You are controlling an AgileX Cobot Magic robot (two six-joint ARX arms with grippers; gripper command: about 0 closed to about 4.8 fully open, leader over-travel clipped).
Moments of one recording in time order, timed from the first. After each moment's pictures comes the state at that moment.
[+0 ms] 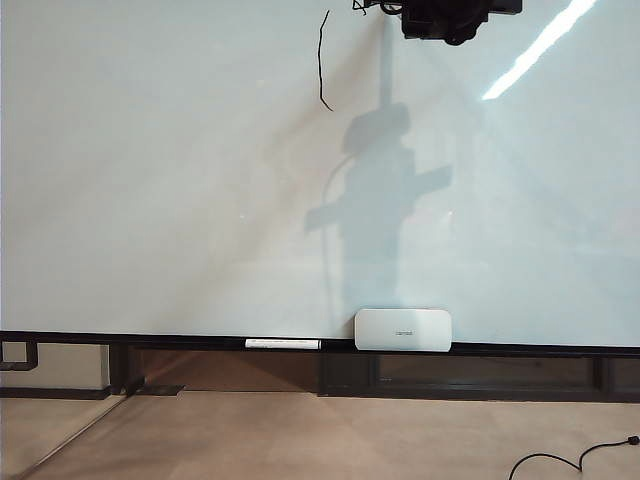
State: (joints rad) left arm -0.47 0.56 0.69 0.02 0.24 0.21; right arm 0.42 1.67 1.37 0.40 0.23 -0.03
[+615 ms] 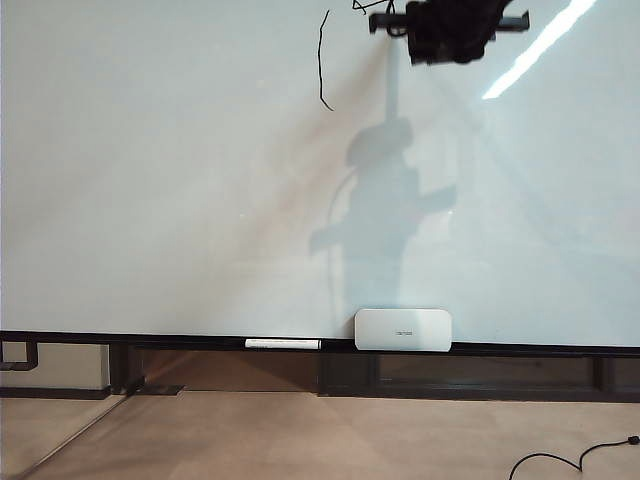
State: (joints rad) left arm -0.47 0.56 0.69 0.02 0.24 0.21; right arm 0.42 1.67 1.32 0.32 0.25 -0.03
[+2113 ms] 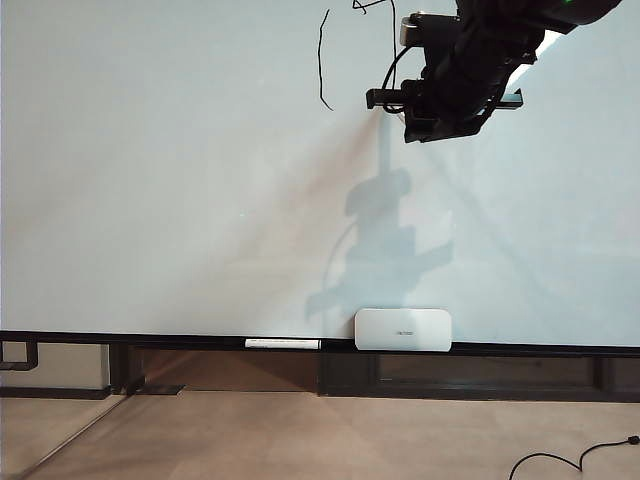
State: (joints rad) left arm -0.47 0.56 0.69 0.02 0.22 0.23; right arm 0.41 1.73 1.22 0.31 0.17 0.02
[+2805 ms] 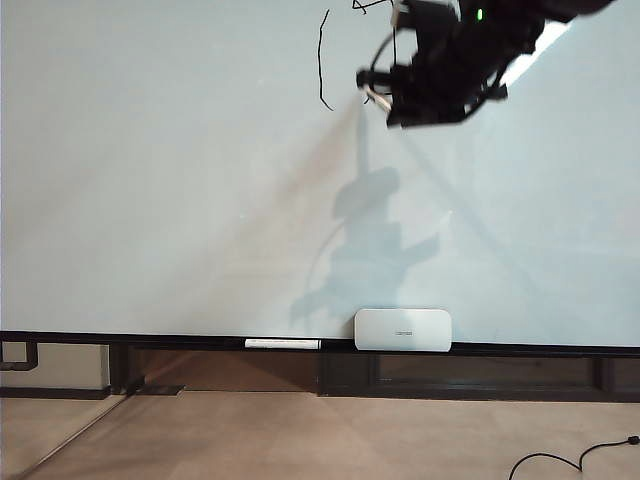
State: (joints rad) left arm -0.47 0.56 0.69 0.02 0.22 0.23; right arm 0.44 1.69 1.22 0.34 0.06 0.02
